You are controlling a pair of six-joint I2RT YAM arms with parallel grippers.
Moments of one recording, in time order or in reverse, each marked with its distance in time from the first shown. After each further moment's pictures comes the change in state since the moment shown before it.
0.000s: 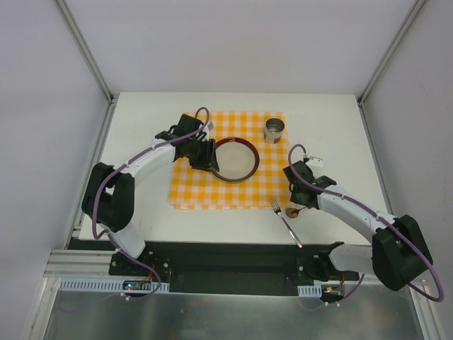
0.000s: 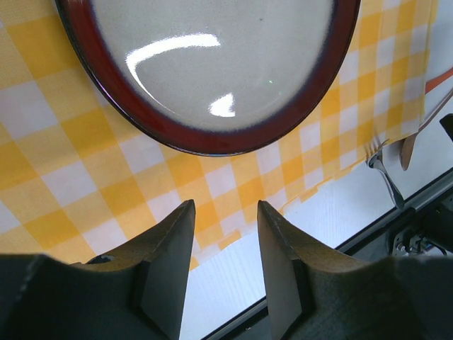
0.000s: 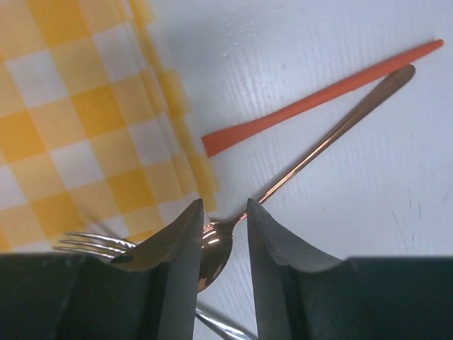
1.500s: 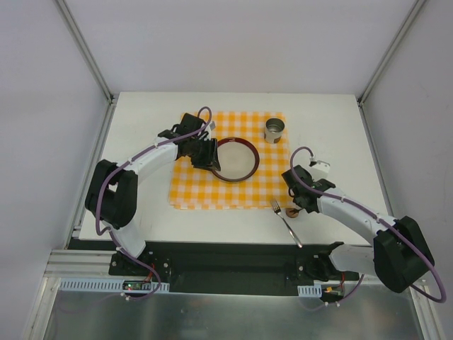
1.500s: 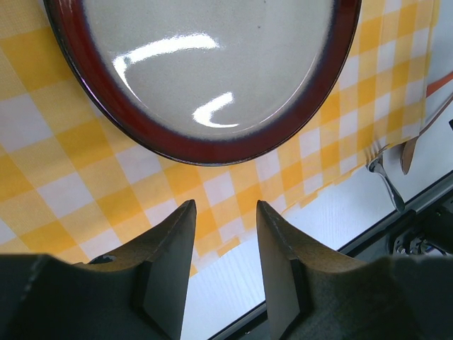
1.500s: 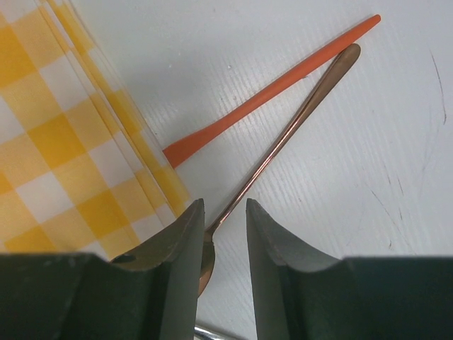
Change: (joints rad) left arm -0.006 0.035 0.028 0.000 0.001 0.000; right arm 0.030 -0.021 -0.040 -0.045 0.157 0.188
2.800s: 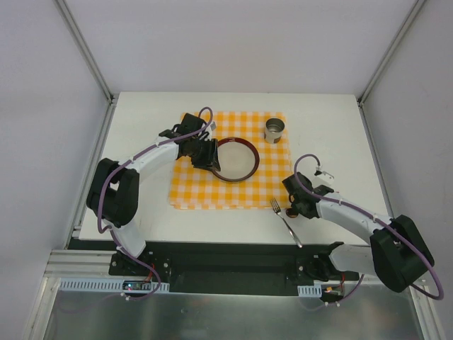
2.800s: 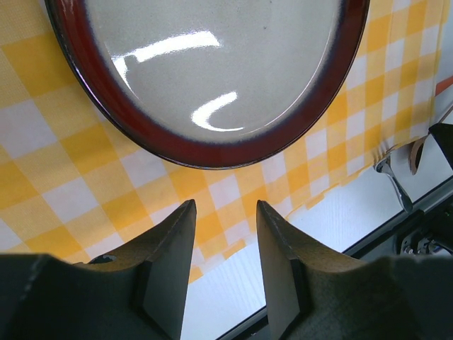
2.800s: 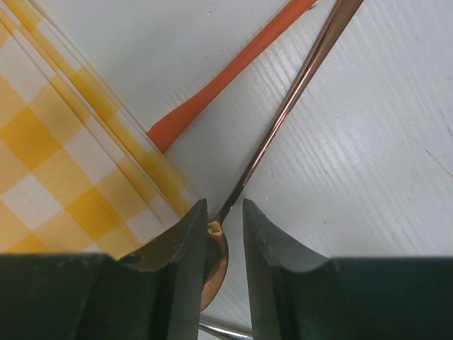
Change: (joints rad) left arm 0.000 0.017 0.006 0.000 -0.003 0.019; right arm 0.002 0.000 -0.092 0.052 -0.072 0.228
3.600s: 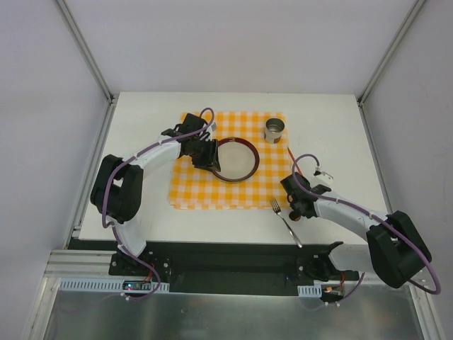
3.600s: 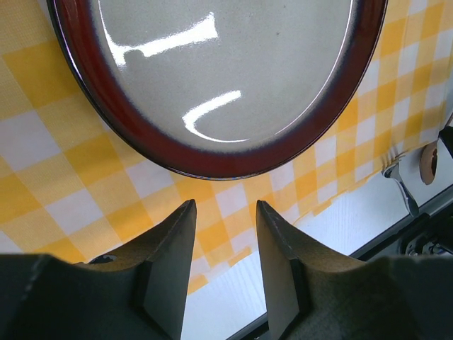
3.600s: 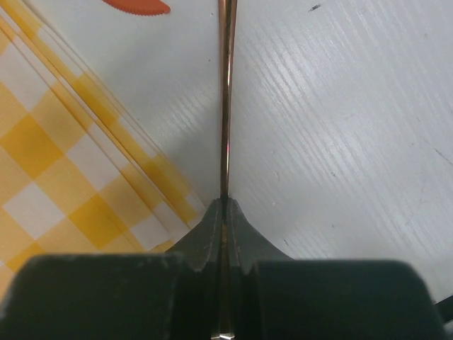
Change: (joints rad) left arm 0.008 0.045 0.019 0.000 0.002 0.007; right arm 0.005 0.038 0.002 0.023 0.011 0.031
